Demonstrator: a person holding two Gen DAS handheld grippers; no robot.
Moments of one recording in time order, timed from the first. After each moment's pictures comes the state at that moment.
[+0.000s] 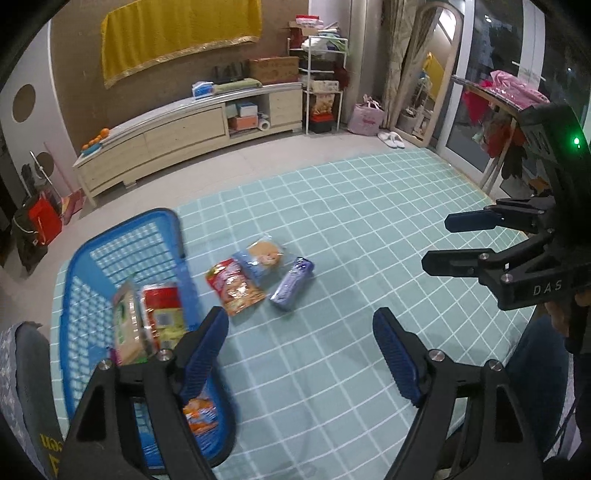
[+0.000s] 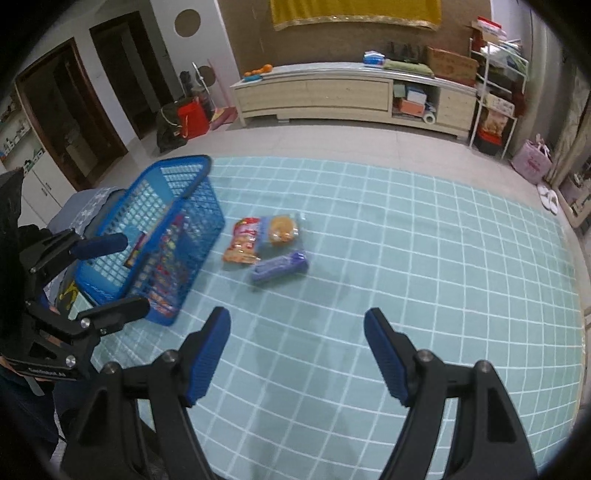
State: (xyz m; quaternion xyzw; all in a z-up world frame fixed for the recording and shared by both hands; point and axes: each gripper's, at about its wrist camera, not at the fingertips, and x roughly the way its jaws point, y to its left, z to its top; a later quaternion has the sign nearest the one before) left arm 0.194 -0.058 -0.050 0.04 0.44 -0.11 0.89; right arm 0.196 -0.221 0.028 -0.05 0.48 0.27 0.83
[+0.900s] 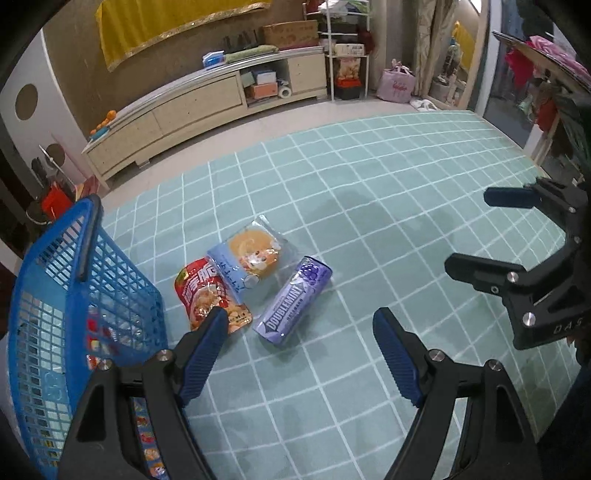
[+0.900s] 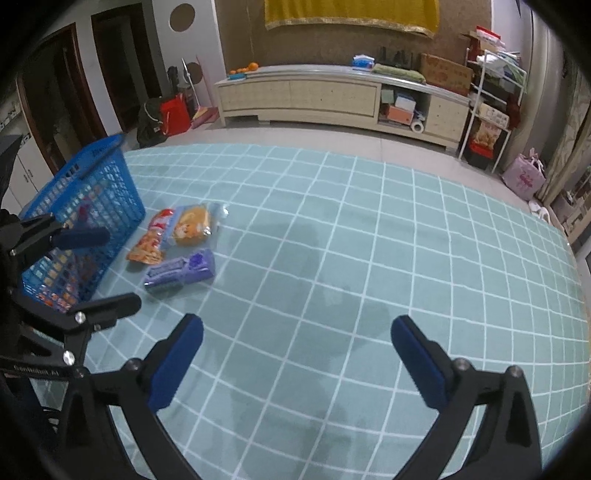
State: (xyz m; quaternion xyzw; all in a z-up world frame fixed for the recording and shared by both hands) left arm 0.286 -0.096 -0.136 0.07 0.49 -0.05 0.87; right arm 0.266 -0.248 -0.064 -0.09 0.45 0.26 0.85
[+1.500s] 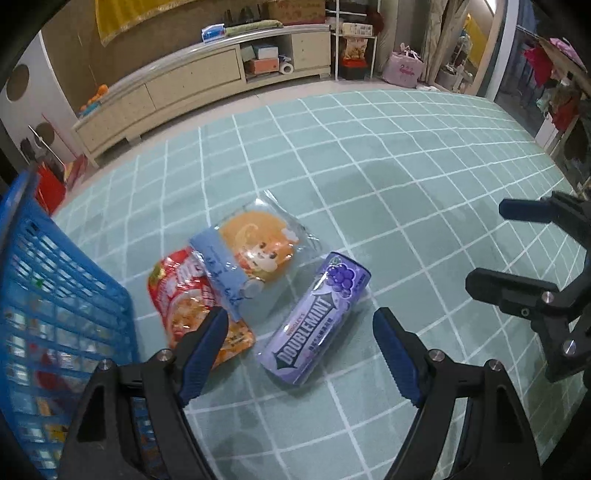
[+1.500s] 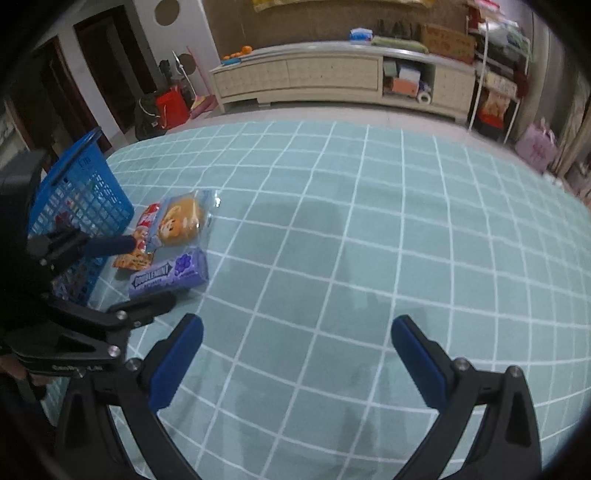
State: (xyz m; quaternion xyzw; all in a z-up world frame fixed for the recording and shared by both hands) left arm 0.327 -0.077 -0.185 0.05 0.53 -0.06 0.85; right arm 0.291 -0.237 -0.095 -0.05 0.50 0.26 0.82
